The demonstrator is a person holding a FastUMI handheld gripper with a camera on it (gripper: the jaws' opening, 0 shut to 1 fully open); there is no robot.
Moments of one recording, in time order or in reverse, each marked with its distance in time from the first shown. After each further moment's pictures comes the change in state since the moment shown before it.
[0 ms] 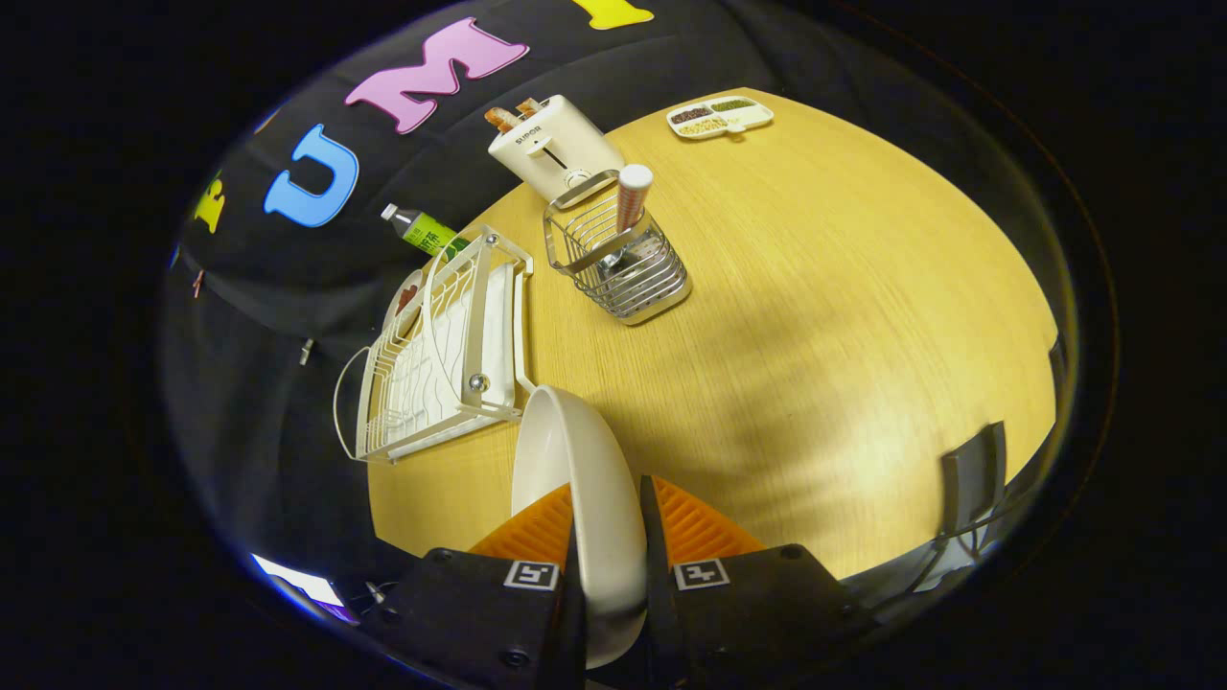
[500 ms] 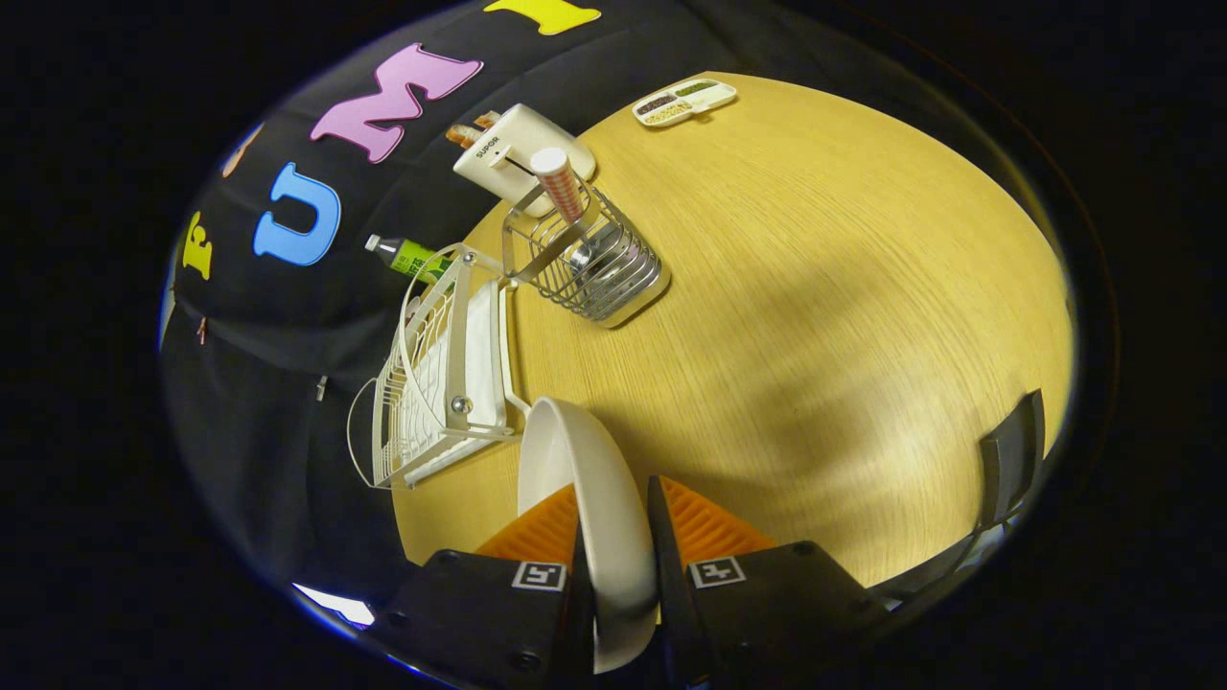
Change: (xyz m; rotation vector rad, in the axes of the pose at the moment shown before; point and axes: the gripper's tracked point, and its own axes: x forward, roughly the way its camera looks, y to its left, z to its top) arm 0.012 -0.016 0.005 0.075 -0.039 0.013
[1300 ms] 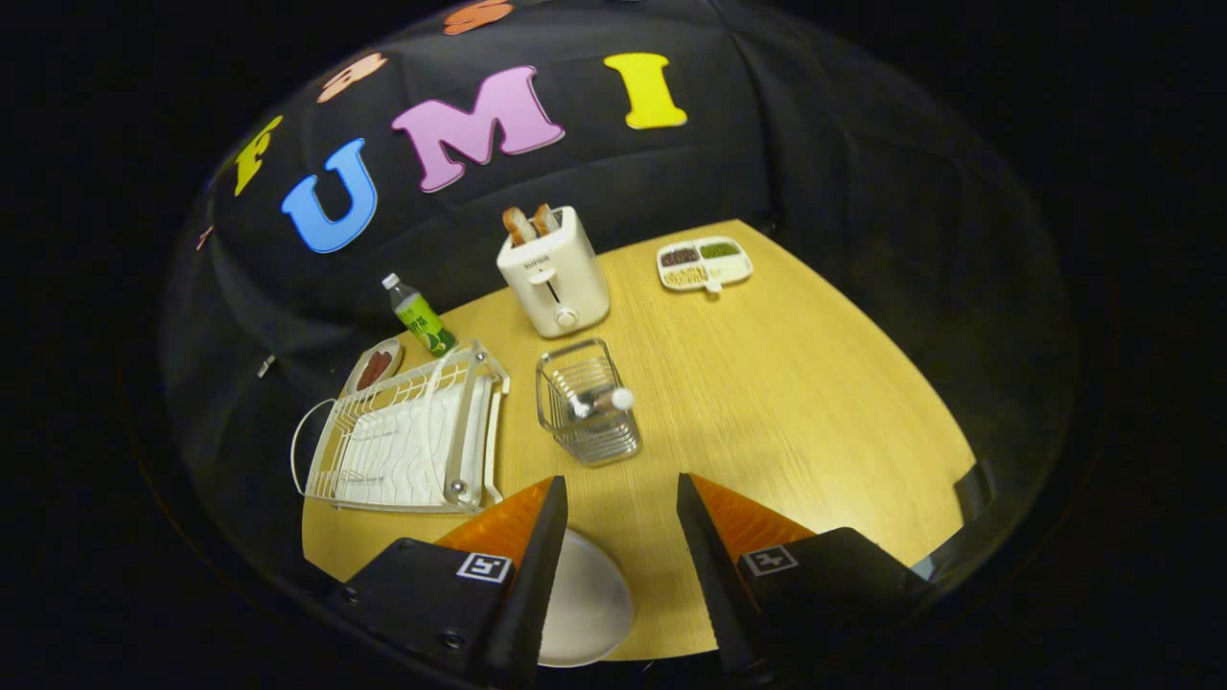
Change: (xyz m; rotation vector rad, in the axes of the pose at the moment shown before) arm -0.080 0.044 0.115 -0.407 -0.383 -0.196
